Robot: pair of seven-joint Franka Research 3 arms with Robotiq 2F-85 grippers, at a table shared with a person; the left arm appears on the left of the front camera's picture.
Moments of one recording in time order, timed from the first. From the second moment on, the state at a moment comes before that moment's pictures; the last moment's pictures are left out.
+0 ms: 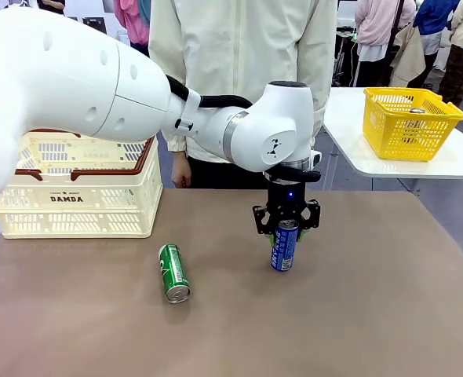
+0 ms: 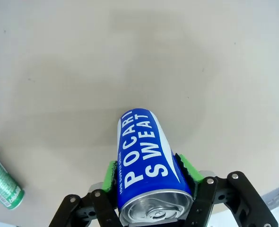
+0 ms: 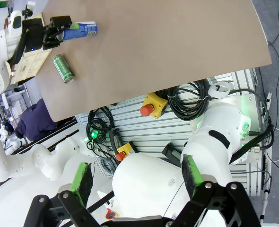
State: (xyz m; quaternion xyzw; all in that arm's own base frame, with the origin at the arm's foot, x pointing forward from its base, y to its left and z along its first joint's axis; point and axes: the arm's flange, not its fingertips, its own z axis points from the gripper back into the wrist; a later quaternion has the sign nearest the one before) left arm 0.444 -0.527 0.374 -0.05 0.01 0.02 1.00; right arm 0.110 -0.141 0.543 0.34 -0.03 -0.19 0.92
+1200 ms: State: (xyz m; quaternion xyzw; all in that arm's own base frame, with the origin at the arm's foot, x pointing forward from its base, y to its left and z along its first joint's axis) left arm 0.378 -0.393 0.599 -0.03 -0.04 -0.14 0.99; right arm 0.110 -0.141 0.543 0.34 -0.03 -0.19 0.92
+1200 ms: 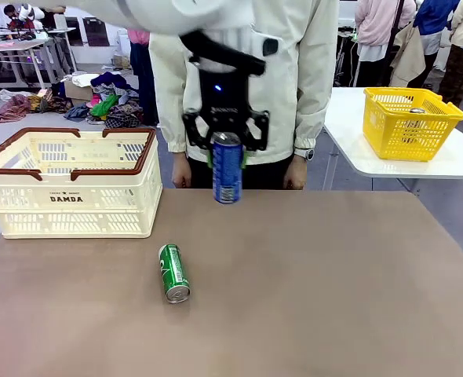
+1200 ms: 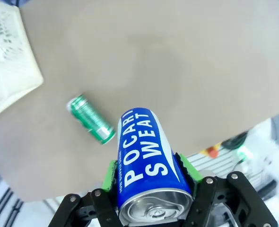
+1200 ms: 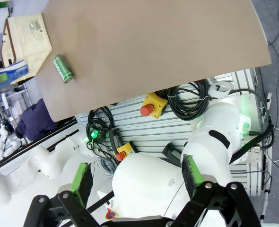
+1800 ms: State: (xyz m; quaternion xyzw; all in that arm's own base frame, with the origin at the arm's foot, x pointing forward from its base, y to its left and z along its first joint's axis) left arm 0.377 -0.382 0.597 -0.02 -0.04 -0.17 0.98; right arm 0.110 -0.141 0.543 0.34 -0.03 -0.19 0.92
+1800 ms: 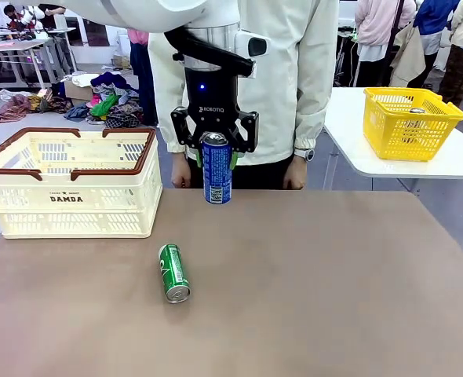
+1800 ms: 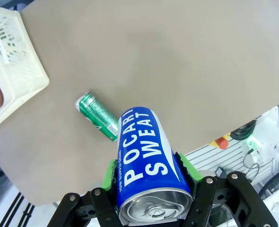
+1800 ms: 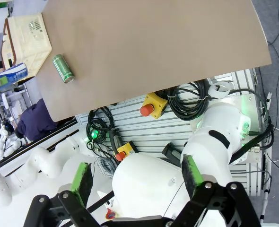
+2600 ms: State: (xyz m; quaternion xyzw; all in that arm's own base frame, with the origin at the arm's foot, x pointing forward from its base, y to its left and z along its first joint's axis) left arm 0.528 -0.082 0.671 -0.08 -0.17 0.04 0.98; right arm 0.110 -0.141 0.543 0.34 -0.03 -0.19 0.92
